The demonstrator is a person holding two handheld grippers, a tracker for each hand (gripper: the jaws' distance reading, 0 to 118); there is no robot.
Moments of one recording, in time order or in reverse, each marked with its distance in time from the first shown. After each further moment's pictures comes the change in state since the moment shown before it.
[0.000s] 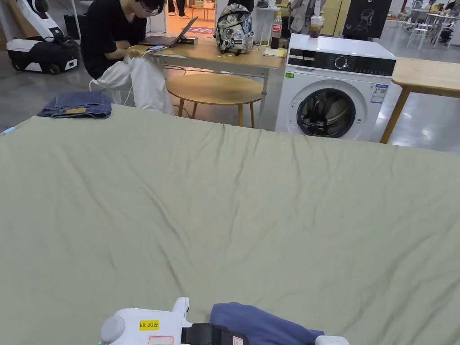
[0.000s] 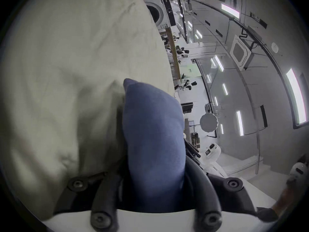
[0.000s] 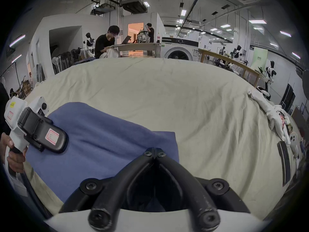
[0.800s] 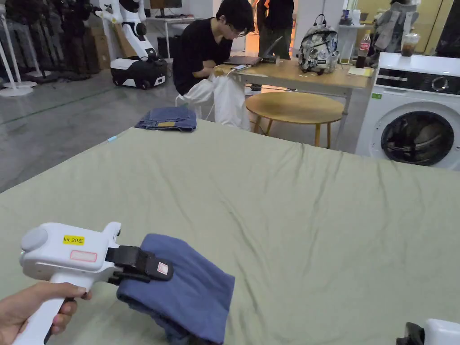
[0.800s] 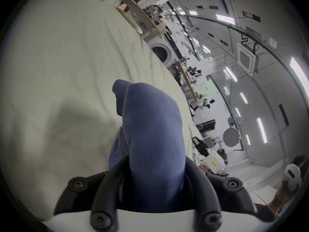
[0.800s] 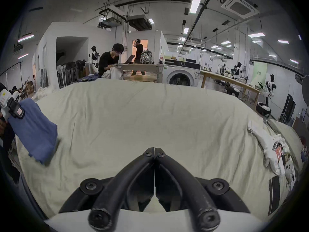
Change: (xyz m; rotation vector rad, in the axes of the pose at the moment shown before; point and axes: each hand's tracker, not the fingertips) left arm 0.044 0.076 0.313 0.260 0.289 -0.106; right arm 0.000 0.090 -0.003 0.179 0.008 0.036
